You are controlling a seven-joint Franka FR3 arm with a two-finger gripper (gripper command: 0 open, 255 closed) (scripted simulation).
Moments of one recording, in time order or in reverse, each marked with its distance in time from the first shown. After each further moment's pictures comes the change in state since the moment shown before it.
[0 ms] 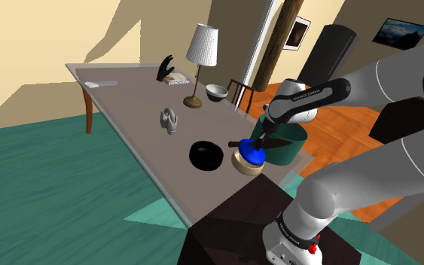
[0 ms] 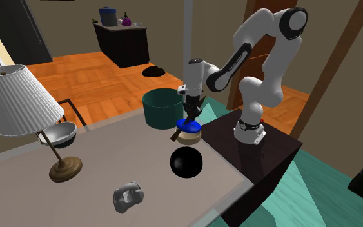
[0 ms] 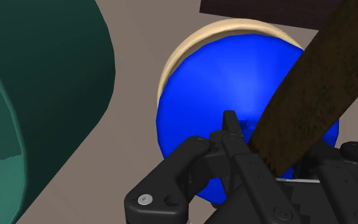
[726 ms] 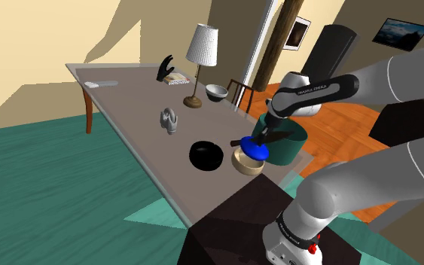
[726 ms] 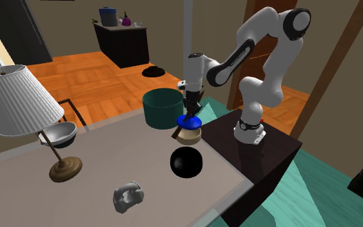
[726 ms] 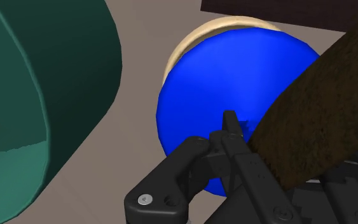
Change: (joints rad) arm -0.005 -0.061 0.018 0.035 0.002 -0.096 0.003
